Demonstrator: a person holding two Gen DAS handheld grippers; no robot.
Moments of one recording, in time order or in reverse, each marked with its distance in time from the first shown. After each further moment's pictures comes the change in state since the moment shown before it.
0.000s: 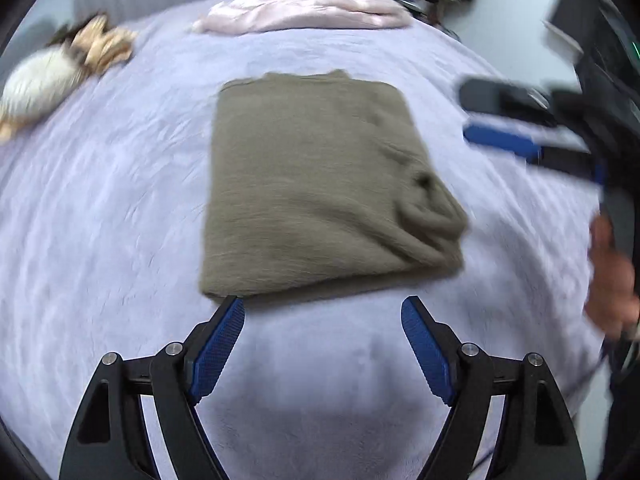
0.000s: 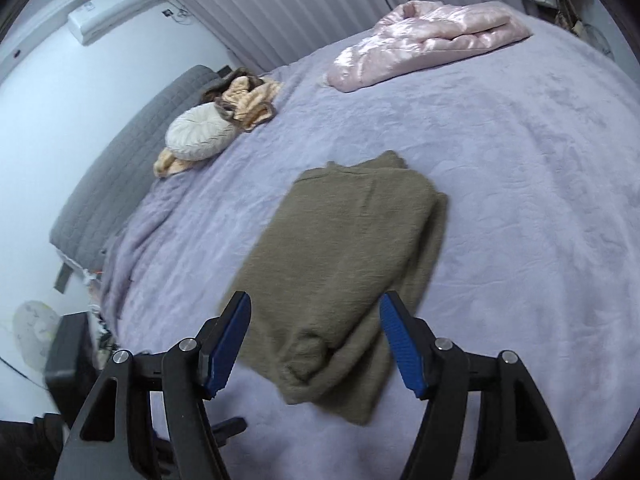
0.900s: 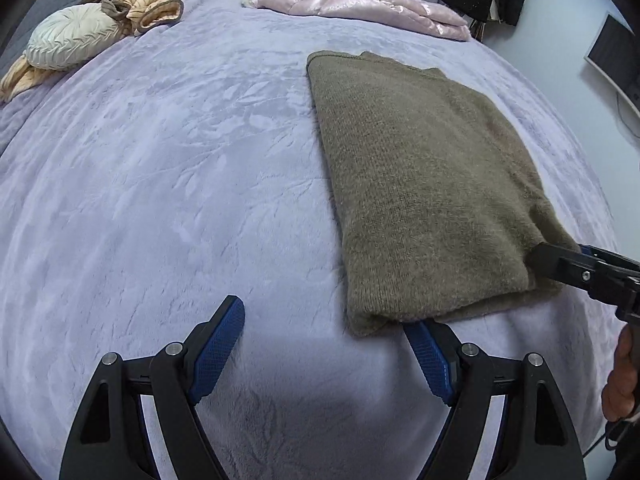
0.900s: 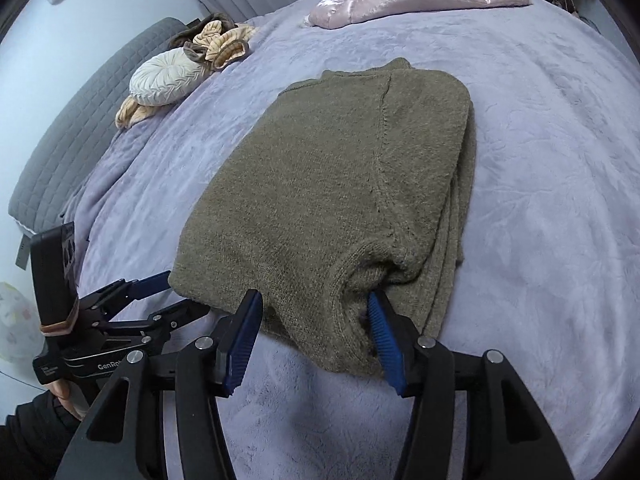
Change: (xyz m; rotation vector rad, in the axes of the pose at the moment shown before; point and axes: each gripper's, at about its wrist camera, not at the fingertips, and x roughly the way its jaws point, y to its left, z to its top) left arm 0.046 0.081 -0.008 -0.067 -0.009 0.062; right arm 0.068 0.017 -0.056 -0.024 0.147 -0.220
